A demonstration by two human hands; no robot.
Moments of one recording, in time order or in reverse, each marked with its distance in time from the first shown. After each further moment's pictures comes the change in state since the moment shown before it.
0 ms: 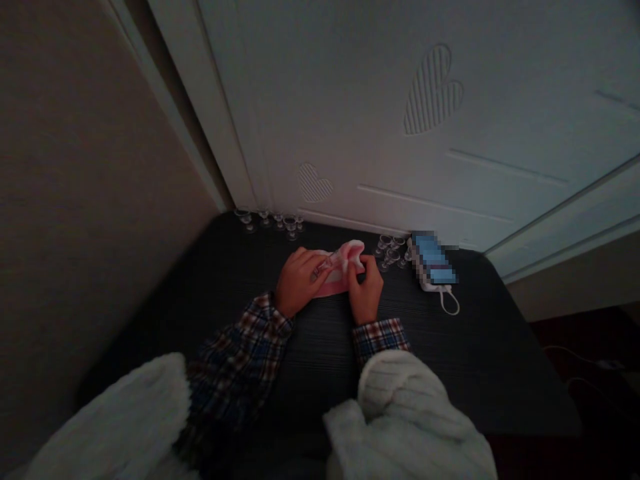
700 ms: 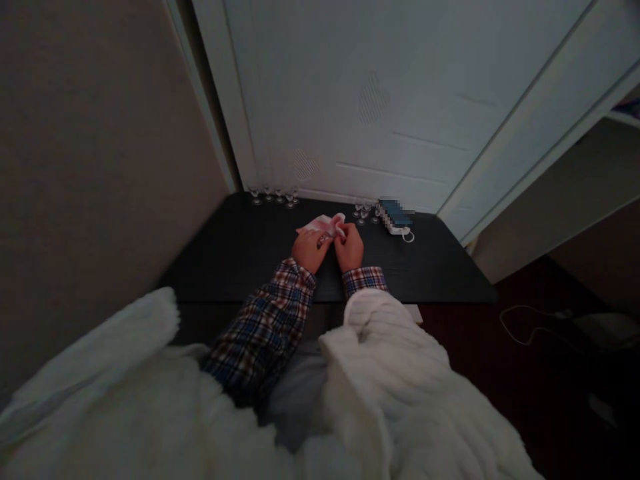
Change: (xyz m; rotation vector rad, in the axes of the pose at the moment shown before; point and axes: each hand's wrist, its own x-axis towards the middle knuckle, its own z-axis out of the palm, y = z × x) left_hand -0.066 0.078 0.003 0.063 0.118 -0.119; right_hand -0.068 -0.010 -0.042 -0.101 0.003 -0.080
